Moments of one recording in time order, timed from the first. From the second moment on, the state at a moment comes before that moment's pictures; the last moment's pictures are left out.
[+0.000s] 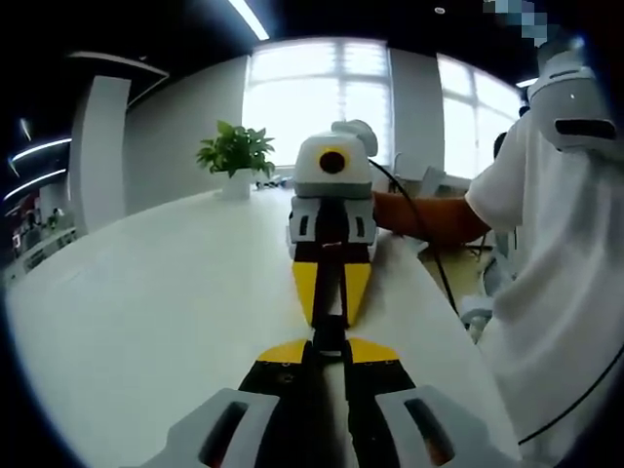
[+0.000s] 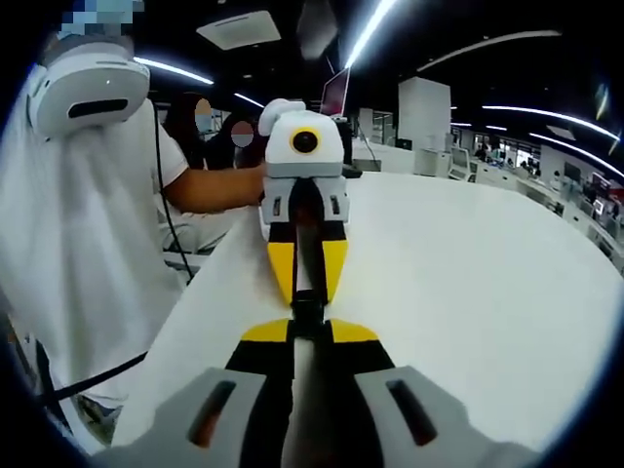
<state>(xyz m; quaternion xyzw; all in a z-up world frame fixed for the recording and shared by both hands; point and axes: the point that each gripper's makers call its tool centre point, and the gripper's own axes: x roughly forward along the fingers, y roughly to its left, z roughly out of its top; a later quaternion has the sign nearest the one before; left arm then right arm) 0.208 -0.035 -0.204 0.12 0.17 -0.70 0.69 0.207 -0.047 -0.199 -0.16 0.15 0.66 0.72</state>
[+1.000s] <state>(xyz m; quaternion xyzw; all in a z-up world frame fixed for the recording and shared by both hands) 0.210 -0.035 -0.206 0.12 0.17 -0.68 0.70 0.208 -0.050 -0.200 -0.16 0.15 0.64 0.74</state>
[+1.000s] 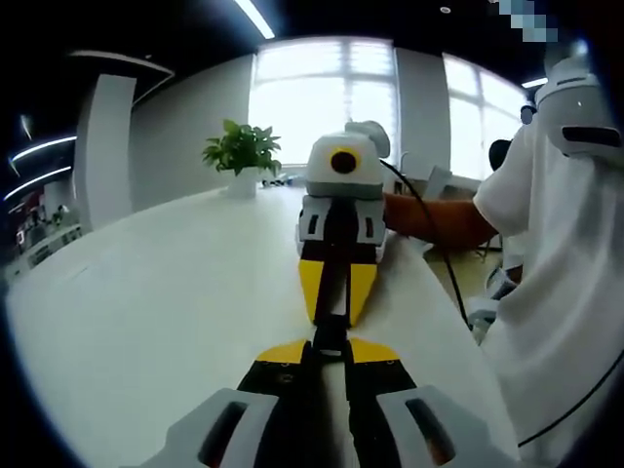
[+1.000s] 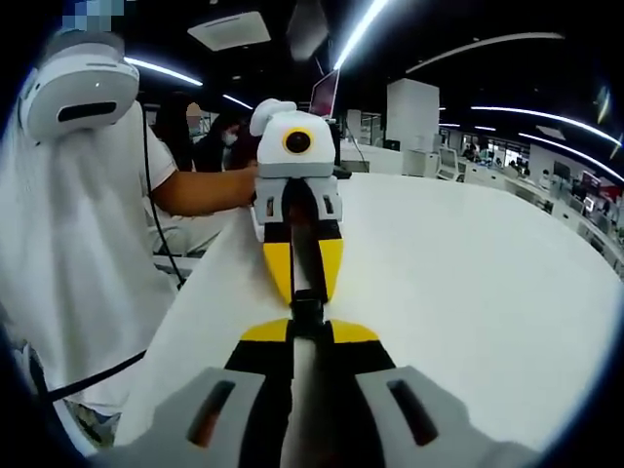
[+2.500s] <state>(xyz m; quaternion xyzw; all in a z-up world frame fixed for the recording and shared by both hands) 0.221 -0.028 -0.199 0.11 0.15 -0.65 0.74 0.217 -0.051 -0.200 -0.16 0.15 0.64 0.74</state>
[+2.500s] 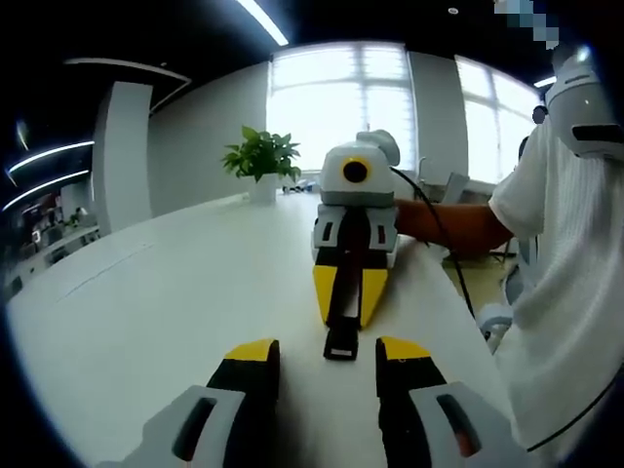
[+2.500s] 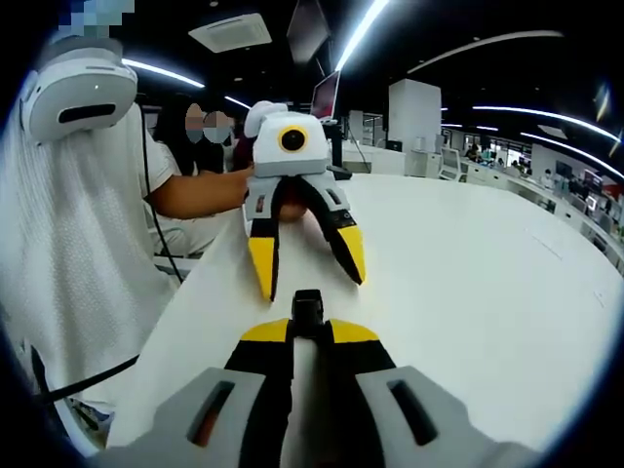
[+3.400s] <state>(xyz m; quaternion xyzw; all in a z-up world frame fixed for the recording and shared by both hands) 0.268 -0.005 -0.192 0.07 0.15 -0.53 0.83 0.287 -0.066 -0.197 -0.16 0.16 0.63 0.74</state>
